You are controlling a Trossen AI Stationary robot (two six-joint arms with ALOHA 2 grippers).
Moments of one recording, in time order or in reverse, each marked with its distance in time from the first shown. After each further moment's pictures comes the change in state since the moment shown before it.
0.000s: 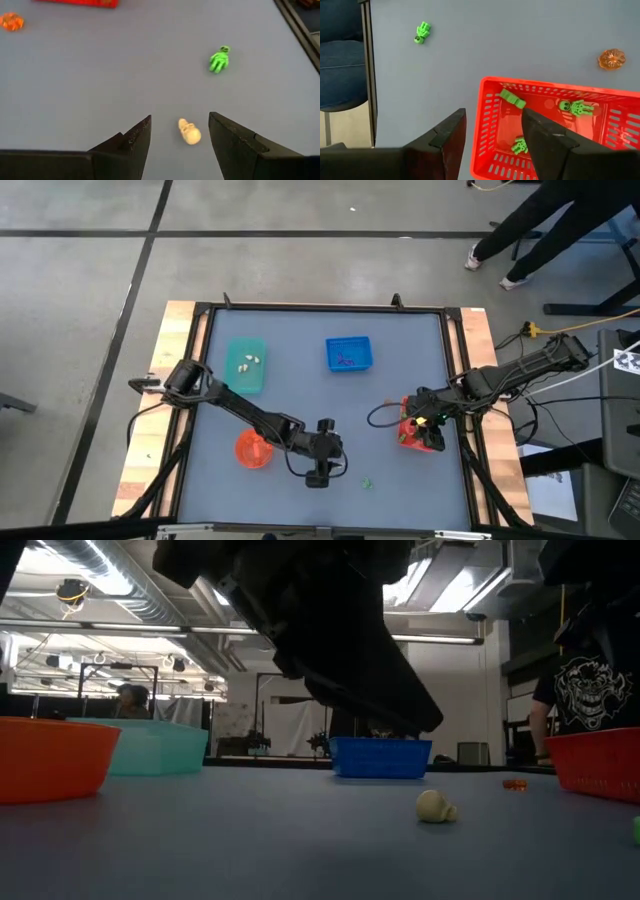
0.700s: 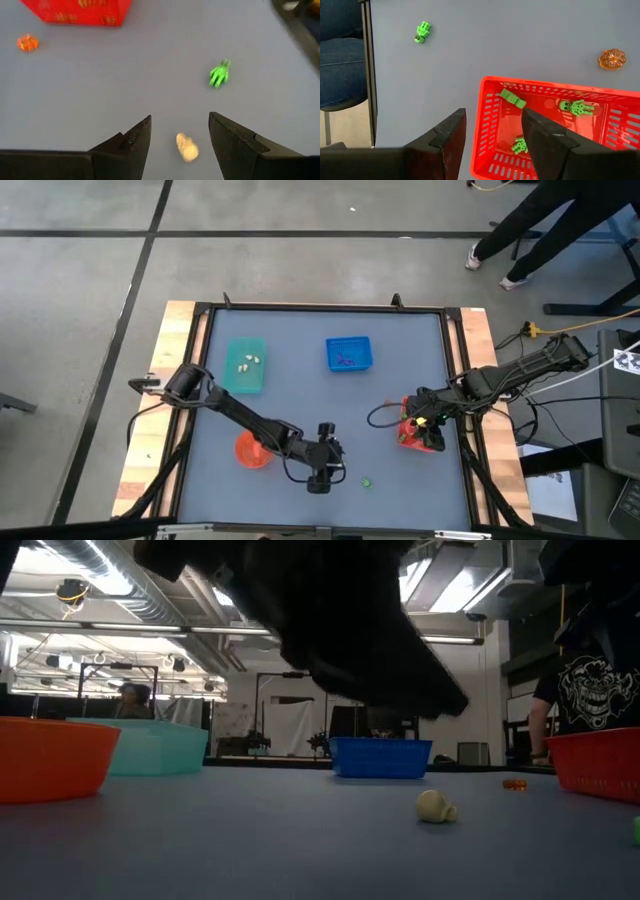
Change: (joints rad) left arm -0.047 0.017 0.000 0.085 -0.115 0.021; right arm 0.000 0.000 0.000 0.000 0.000 0.000
